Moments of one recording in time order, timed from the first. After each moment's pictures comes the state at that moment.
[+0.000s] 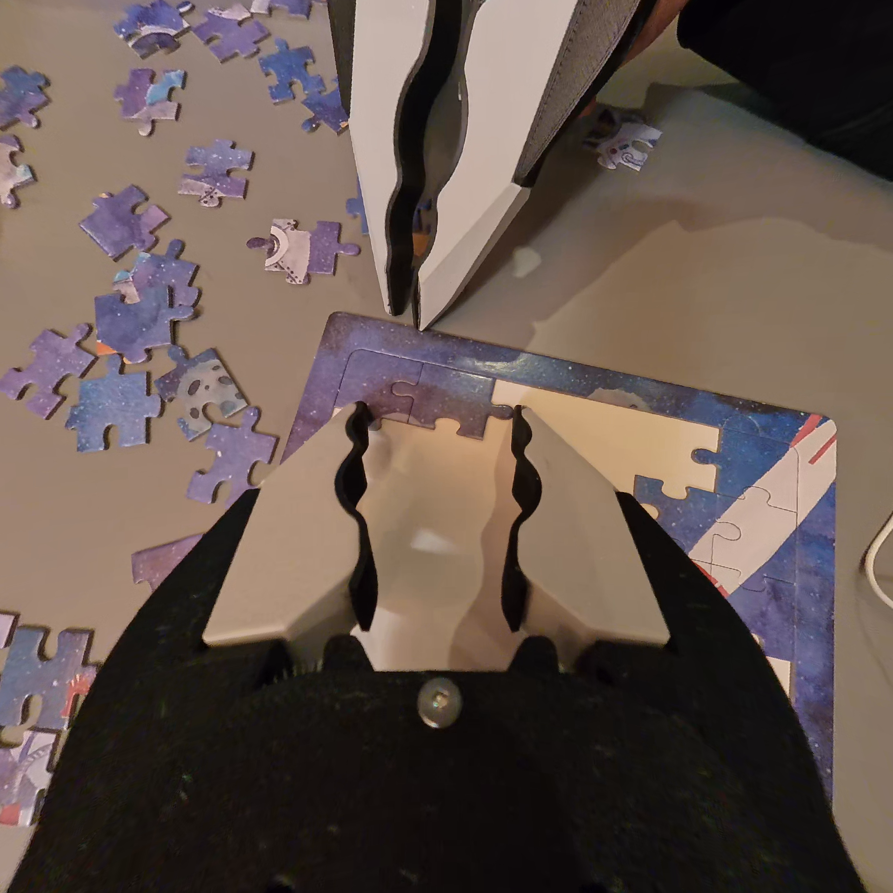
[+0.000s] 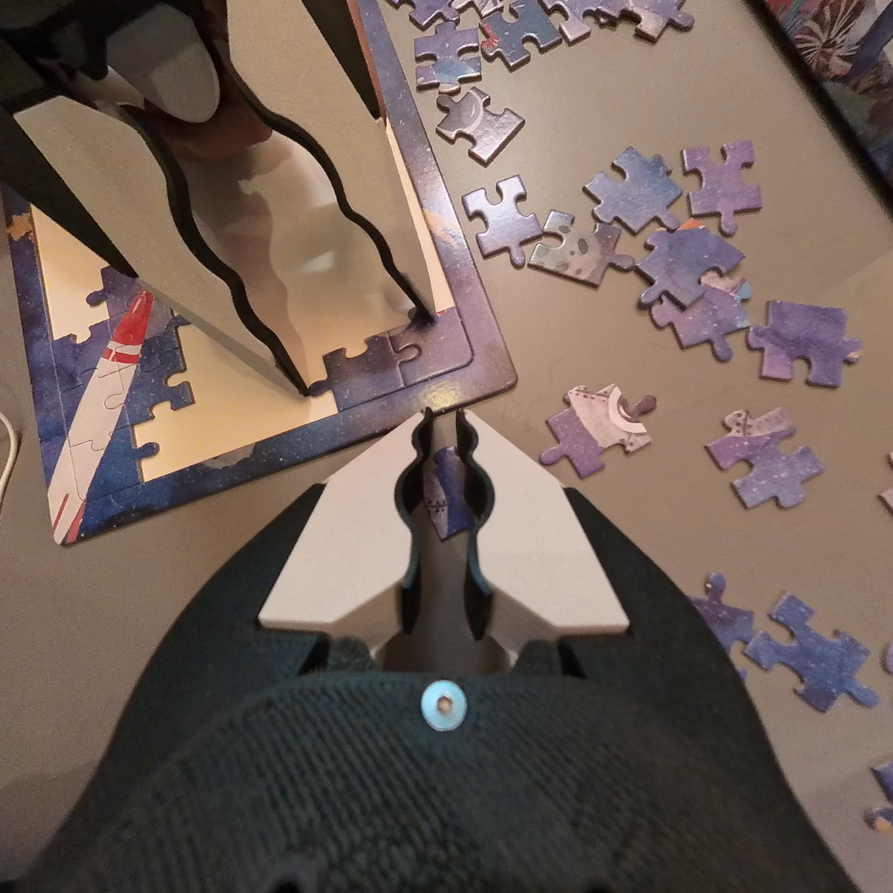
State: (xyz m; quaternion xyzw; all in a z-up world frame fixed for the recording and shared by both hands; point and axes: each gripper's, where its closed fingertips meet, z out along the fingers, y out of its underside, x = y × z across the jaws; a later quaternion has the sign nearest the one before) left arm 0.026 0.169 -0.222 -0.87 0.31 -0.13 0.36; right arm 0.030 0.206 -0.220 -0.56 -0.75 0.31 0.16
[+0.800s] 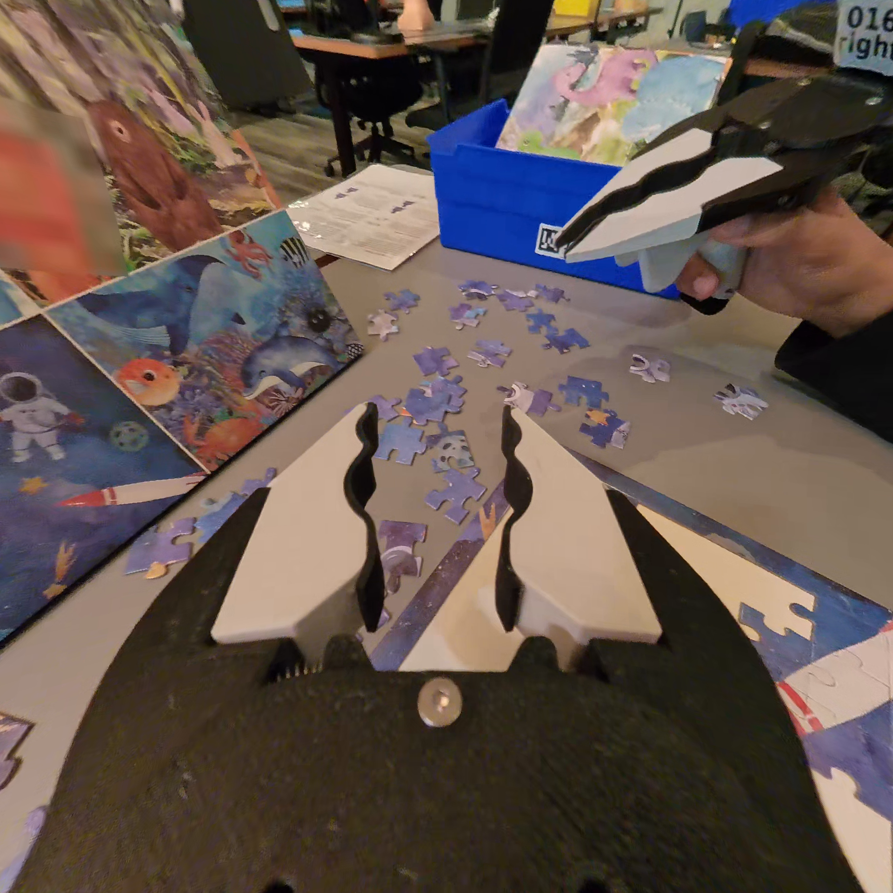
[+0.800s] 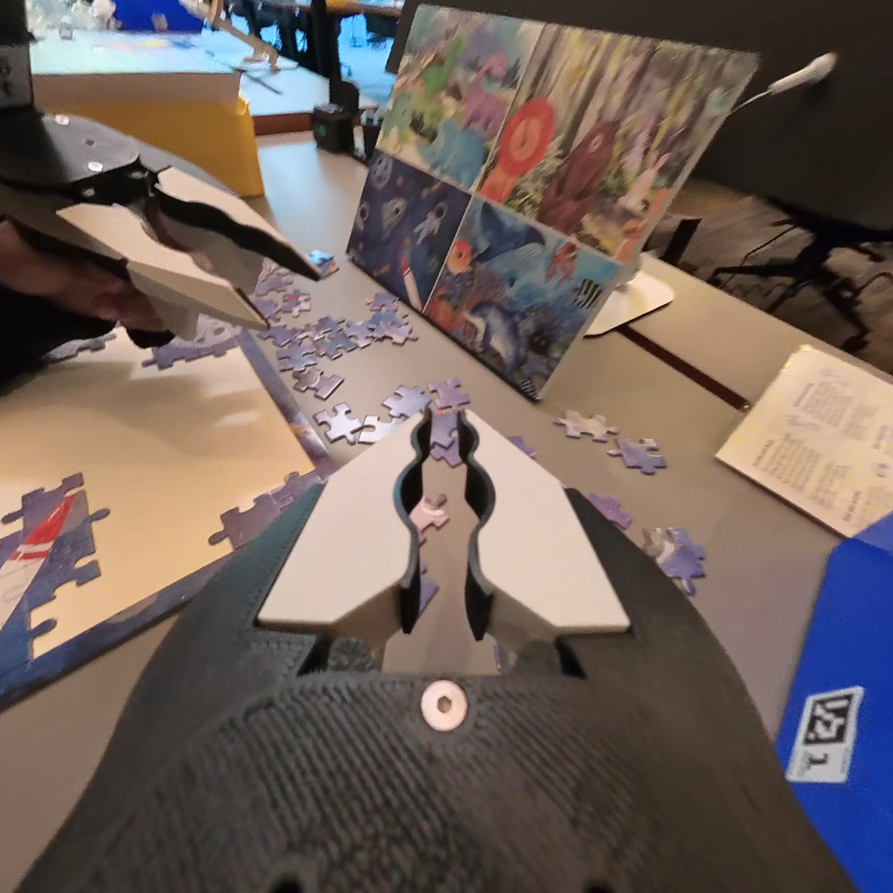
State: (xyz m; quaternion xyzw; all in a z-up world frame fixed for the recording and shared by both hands) left arm -0.067 0.195 -0.129 -0.80 0.12 -0.09 0.58; right arm 0.023 0.283 -0.115 -0.56 -0.58 0.40 0.43
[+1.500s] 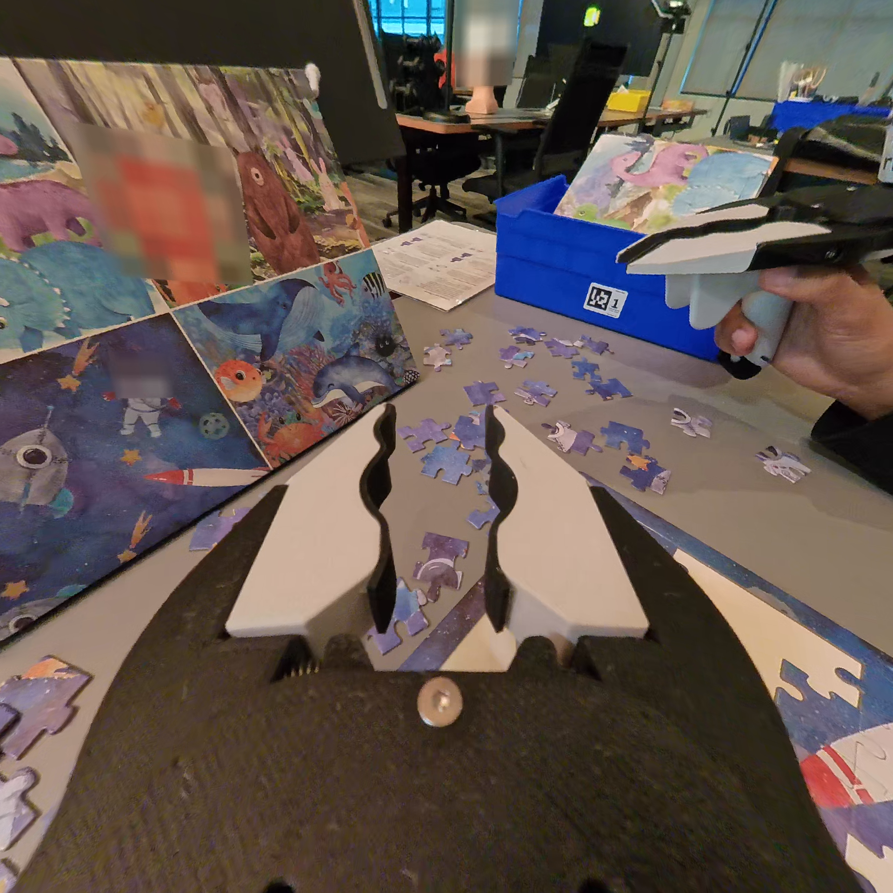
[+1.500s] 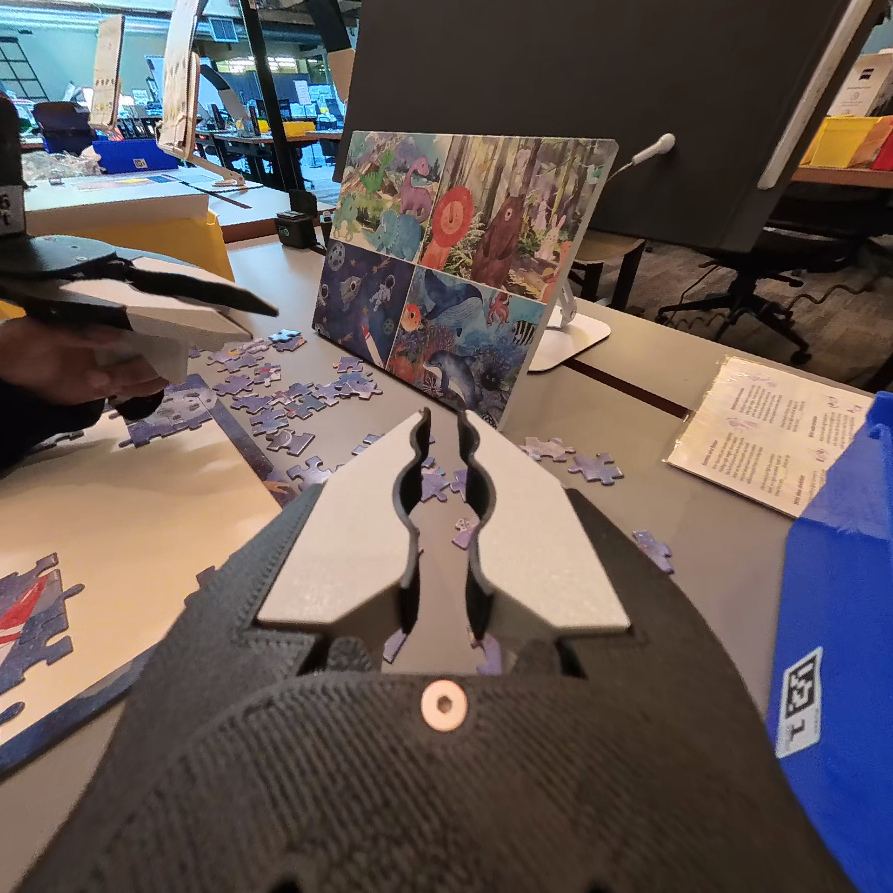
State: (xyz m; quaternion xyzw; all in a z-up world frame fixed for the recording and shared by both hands) left arm -0.098 0.195 -0.114 -0.78 0.06 -0.08 0.62; right arm 0.031 0.305 -0.097 -0.56 -0.51 0.44 0.48
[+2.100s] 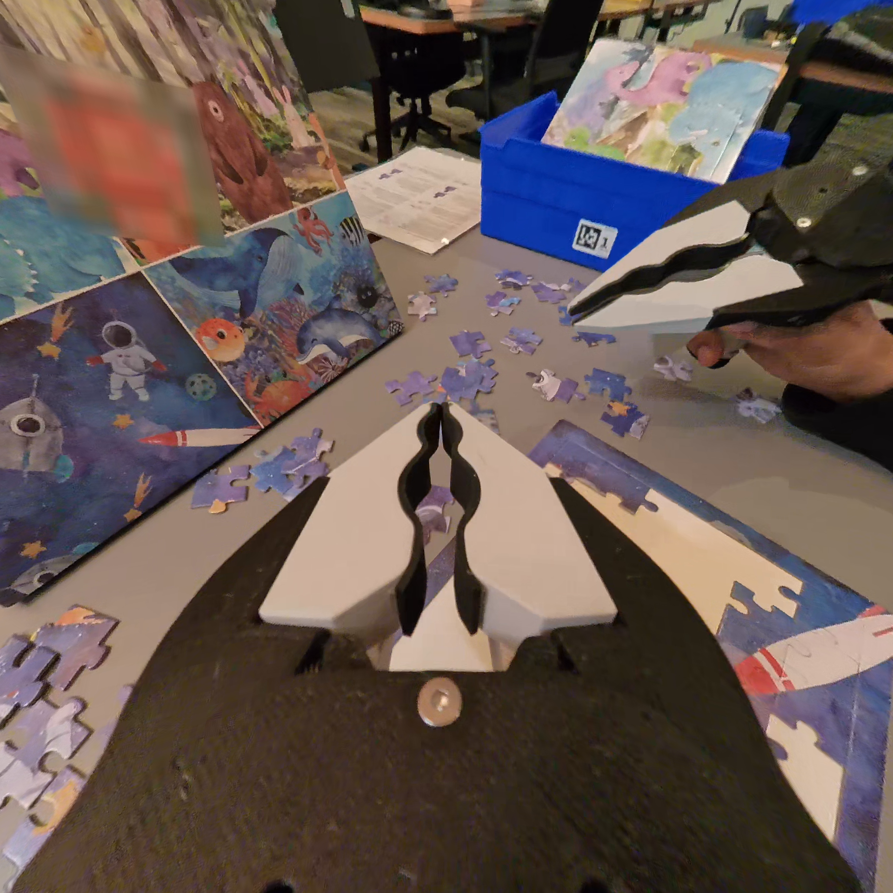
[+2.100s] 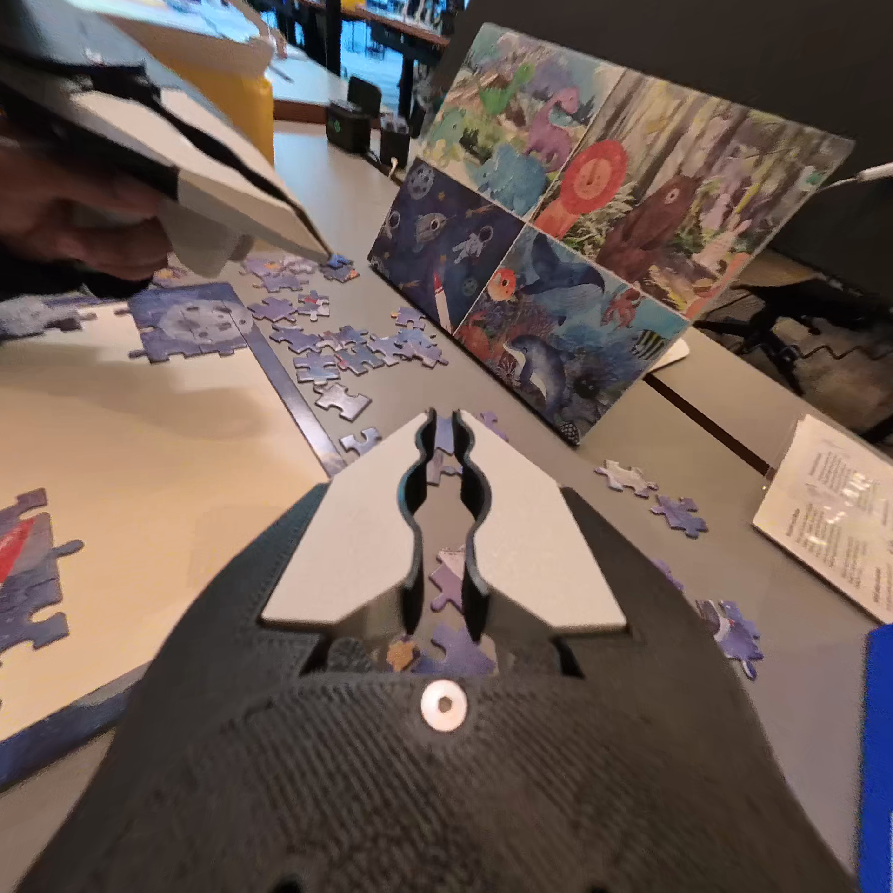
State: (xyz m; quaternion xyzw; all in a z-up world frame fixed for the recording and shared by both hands) left arm -0.093 0.176 -0.122 -0.82 0.08 -0.08 0.57; right arm -0.013 0.237 -0.129 -0.51 -0.61 0.36 0.48
